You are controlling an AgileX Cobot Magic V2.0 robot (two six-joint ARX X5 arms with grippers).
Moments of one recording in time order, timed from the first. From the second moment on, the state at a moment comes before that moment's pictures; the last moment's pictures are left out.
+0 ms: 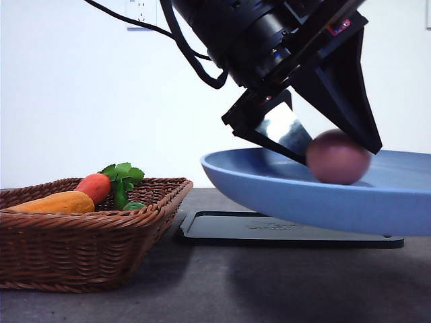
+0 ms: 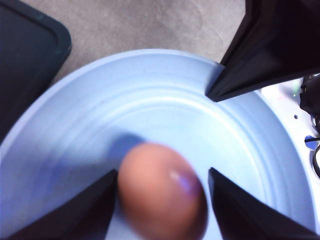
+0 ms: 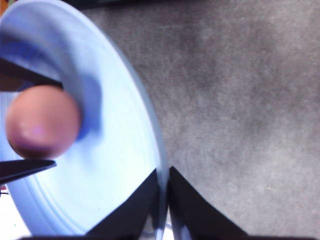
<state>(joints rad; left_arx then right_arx) -0.97 1.73 1.28 -0.46 0.36 0.01 0.10 0.92 0.60 -0.86 -0.63 0.27</state>
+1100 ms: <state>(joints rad) -0.67 0.97 1.32 -0.79 0.36 0.01 0.08 1.73 1.07 -0.55 -0.62 0.26</state>
